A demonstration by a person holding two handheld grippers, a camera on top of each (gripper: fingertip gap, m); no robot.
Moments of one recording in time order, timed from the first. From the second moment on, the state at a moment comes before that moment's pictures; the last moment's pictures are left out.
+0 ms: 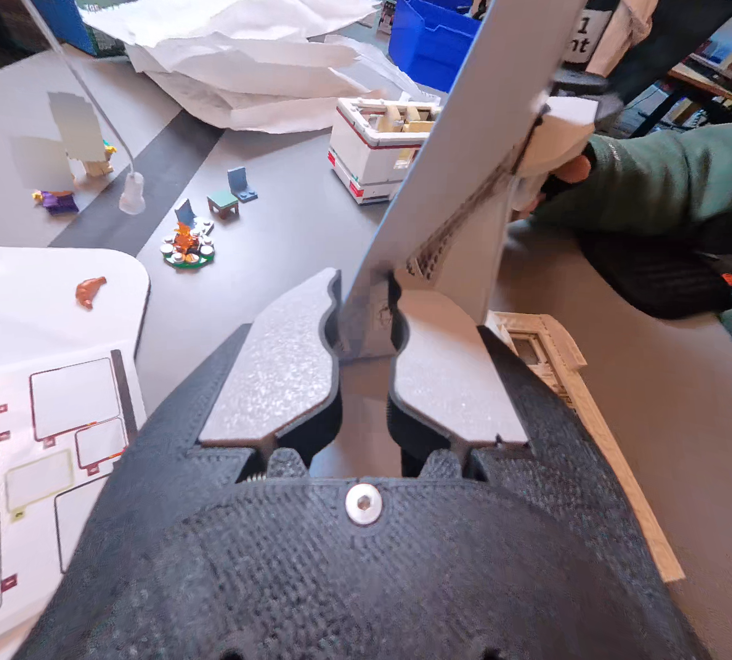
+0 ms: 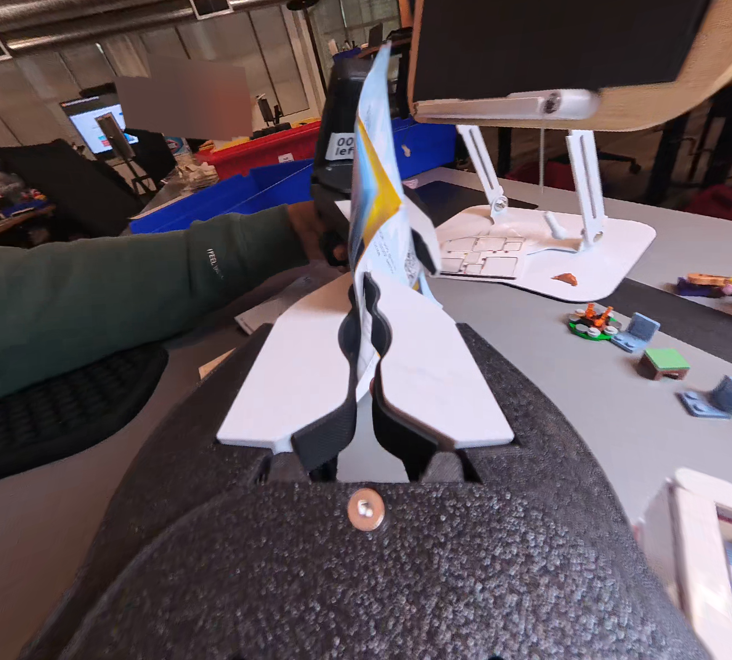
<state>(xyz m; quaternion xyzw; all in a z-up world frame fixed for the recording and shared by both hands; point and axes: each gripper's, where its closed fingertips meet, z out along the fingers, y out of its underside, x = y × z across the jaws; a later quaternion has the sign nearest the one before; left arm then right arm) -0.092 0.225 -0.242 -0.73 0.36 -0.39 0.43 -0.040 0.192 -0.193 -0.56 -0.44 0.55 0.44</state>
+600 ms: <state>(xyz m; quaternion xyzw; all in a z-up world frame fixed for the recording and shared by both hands) -0.096 0.188 -0.192 -0.74 0.44 -0.20 0.46 -0.055 0.197 -0.126 -0.52 -0.76 0.11 0.37</state>
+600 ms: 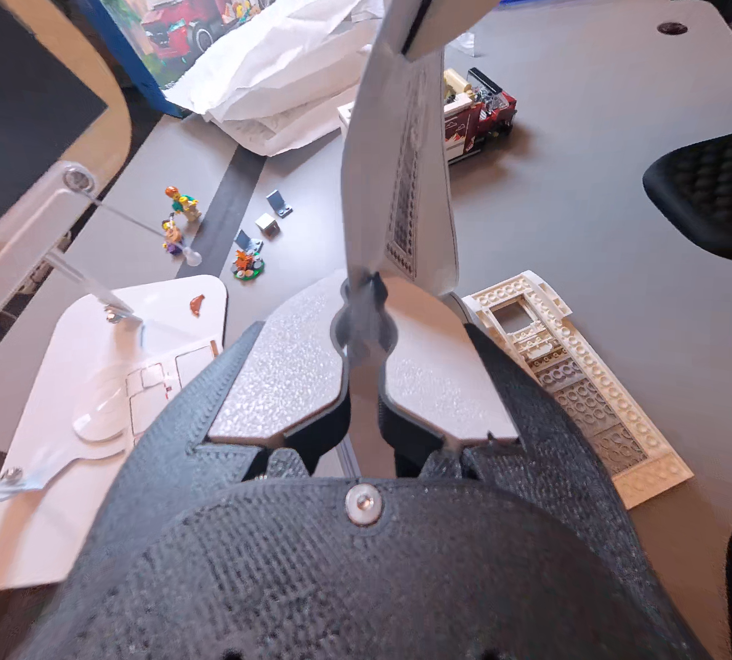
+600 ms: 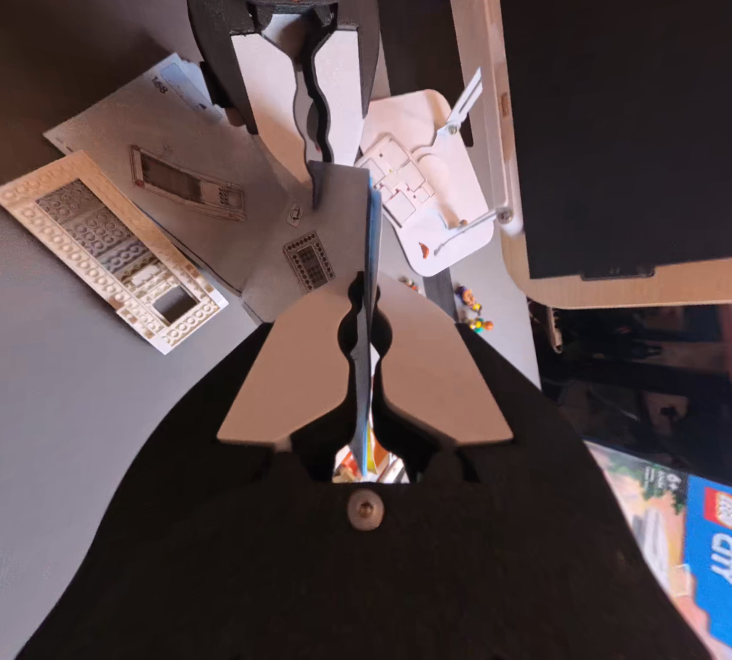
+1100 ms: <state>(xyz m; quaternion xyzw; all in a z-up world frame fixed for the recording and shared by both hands) -0.160 0.132 -0.270 -0.84 0.42 -0.15 0.31 -0.050 0.169 -0.057 -0.47 -0.71 0.24 0.47</state>
